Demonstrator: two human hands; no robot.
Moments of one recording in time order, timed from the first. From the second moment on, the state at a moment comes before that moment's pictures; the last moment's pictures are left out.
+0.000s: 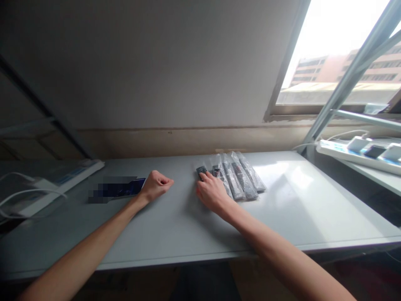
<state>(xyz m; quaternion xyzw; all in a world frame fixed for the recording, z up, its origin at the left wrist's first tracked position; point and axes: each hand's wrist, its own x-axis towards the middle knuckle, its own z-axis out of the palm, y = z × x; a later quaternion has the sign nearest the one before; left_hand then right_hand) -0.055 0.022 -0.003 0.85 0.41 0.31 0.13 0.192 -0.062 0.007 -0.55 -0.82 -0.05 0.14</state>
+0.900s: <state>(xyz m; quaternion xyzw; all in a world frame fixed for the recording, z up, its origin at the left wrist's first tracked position) -0.049 0.021 0.013 0.67 0.40 0.38 0.50 0.201 -0.048 -0.007 -0.49 -0.74 0.15 0.44</state>
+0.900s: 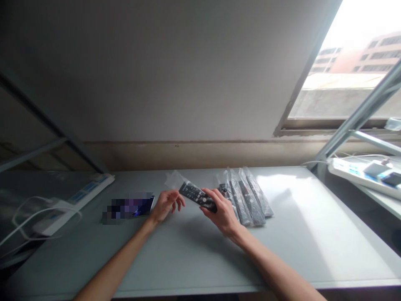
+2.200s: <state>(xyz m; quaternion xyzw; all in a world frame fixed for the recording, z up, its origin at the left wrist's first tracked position) -0.043 0.025 0.013 0.39 0.34 0.45 0.73 0.298 0.041 0.167 -0.52 -0.54 0.09 0.66</state>
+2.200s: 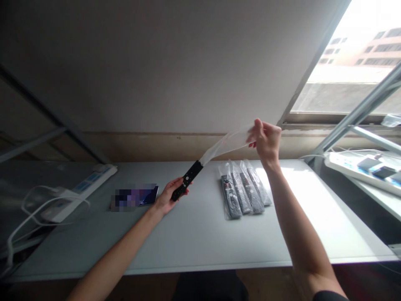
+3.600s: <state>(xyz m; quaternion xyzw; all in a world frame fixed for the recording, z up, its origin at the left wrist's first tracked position) -0.043 0.013 -0.021 0.84 0.49 0.18 0.16 0.186 -0.024 -0.027 -0.51 -0.83 0.09 0.18</state>
